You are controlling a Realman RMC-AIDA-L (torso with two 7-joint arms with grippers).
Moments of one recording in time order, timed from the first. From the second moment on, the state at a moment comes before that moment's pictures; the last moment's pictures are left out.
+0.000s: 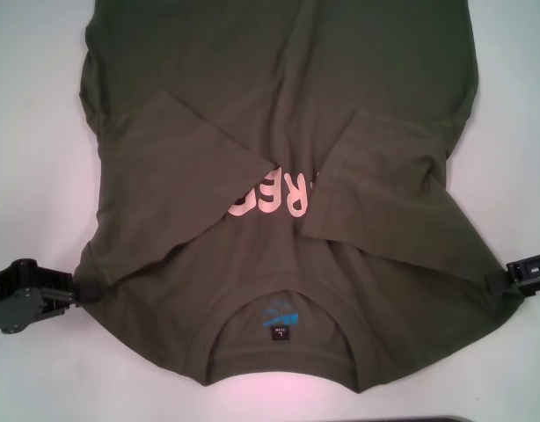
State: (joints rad) left arm -0.35 -2.04 -2.67 -0.75 -0.75 1.83 -2.47; right arm 0.52 1.89 -0.57 -0.60 -2.58 -1.78 2.28
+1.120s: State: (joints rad) left arm -0.34 -2.04 -2.68 -0.75 -0.75 1.83 -2.46; right arm 0.54 1.92 -0.59 -0.58 -2.58 -1.76 2.27
